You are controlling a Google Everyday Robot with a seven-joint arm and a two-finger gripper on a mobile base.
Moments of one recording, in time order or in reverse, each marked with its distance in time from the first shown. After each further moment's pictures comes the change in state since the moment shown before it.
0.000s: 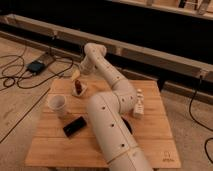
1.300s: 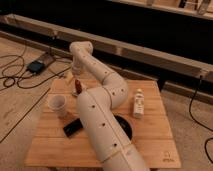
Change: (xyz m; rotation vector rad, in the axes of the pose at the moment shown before) arm -0.007 0.030 0.010 0.181 0.094 -0.136
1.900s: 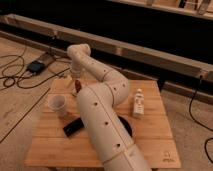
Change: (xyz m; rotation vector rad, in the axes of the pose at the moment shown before) arm 0.019 0.011 0.013 0.015 0.046 0.010
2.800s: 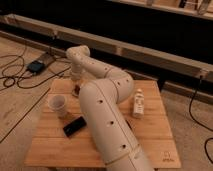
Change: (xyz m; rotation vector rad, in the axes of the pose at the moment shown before) arm 0.015 0.007 -0.004 0.017 0.007 -0.005
